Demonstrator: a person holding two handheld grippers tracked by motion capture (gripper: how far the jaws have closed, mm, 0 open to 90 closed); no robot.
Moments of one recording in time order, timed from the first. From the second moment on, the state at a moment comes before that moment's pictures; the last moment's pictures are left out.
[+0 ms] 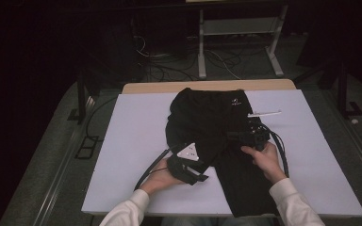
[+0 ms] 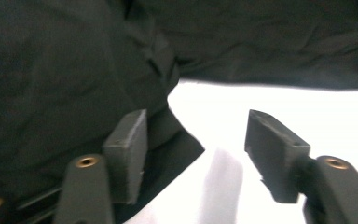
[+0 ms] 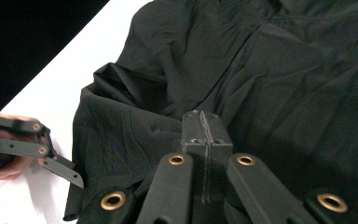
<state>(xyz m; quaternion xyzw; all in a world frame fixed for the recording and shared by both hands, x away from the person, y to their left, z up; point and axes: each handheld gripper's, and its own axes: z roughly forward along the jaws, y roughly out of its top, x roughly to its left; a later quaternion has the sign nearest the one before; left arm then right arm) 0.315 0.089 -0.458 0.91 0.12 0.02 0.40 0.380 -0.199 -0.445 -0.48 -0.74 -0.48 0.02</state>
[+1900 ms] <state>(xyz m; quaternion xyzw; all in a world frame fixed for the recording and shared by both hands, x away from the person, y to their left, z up) 0.259 0.253 -0.420 0.94 0.13 -0.05 0.32 0.266 -0.069 -0.448 -0.24 -0.86 -0.39 0.21</state>
